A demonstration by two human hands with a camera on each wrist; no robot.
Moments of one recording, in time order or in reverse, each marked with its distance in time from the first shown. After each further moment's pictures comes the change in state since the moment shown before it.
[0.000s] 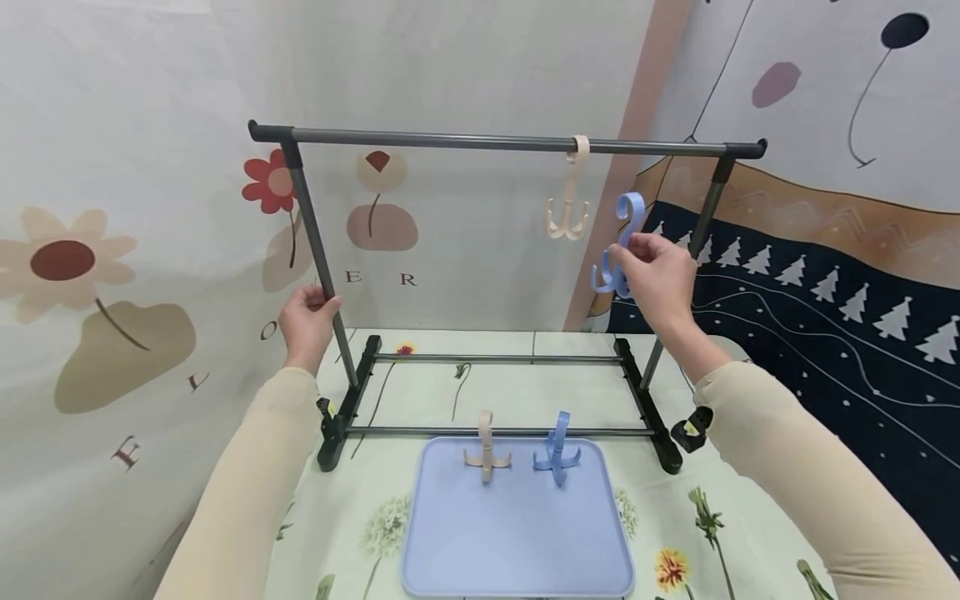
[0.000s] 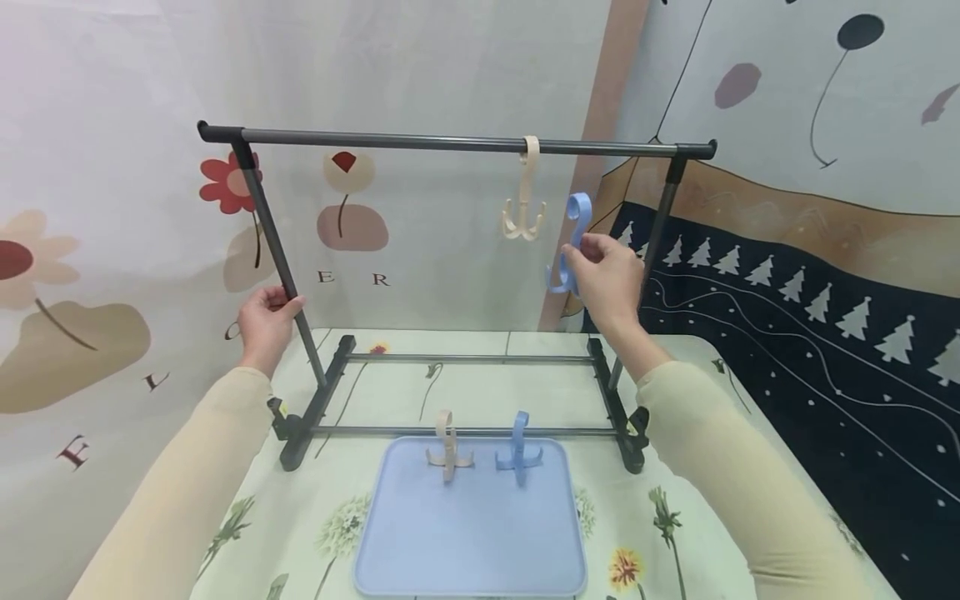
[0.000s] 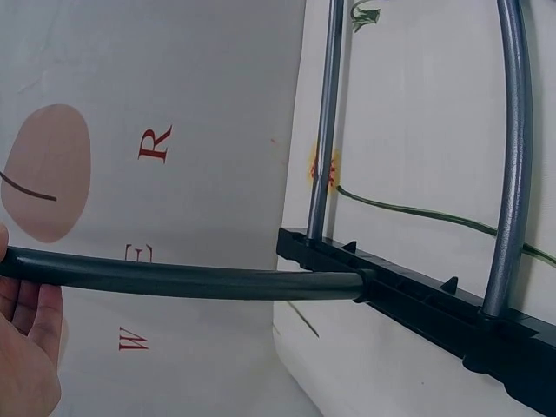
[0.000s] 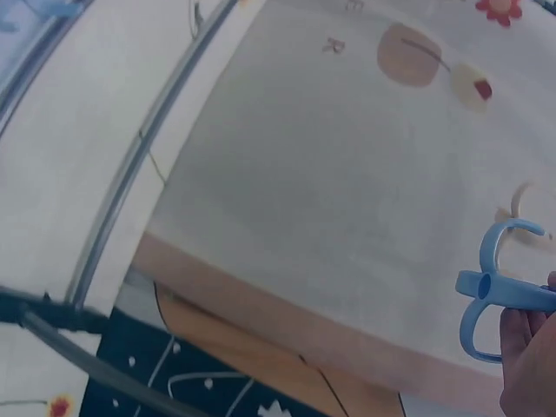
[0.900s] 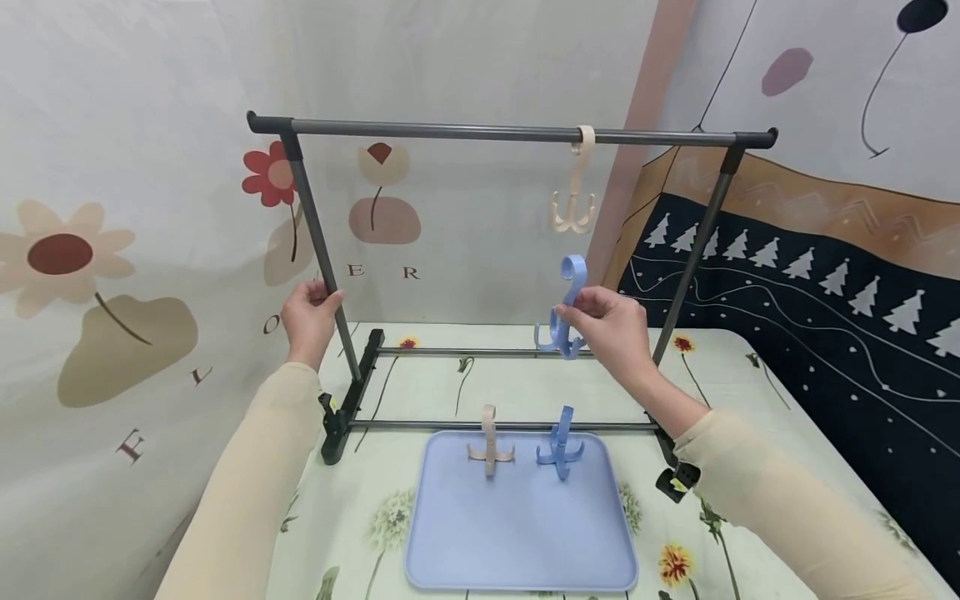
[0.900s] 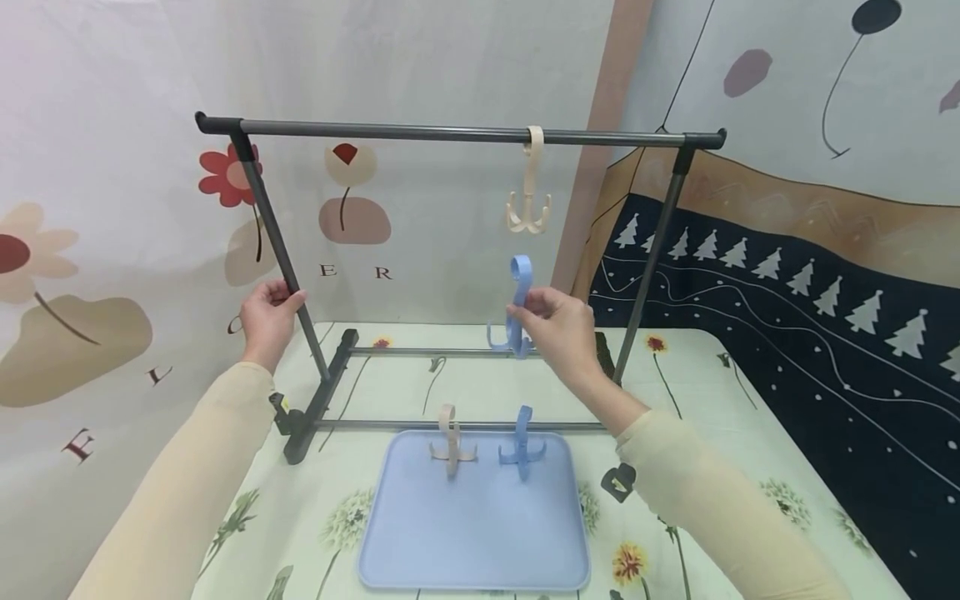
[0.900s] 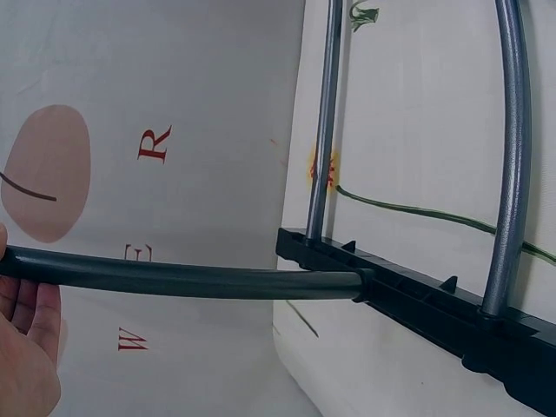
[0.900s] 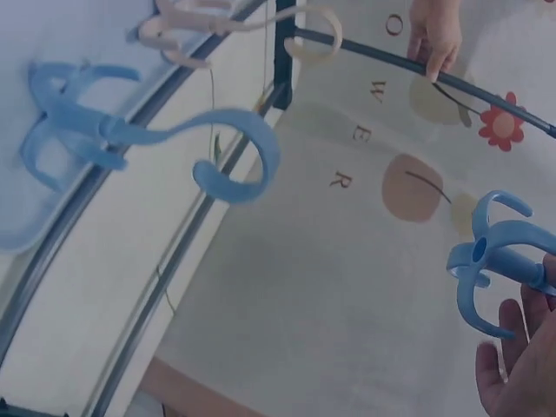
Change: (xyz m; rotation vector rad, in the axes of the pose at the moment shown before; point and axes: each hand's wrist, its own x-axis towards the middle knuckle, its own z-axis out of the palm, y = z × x) left_hand 0.000 -0.003 0.001 0.006 -0.009 0.005; right_hand -0.069 0.000 0.036 0.102 -0.250 -0.041
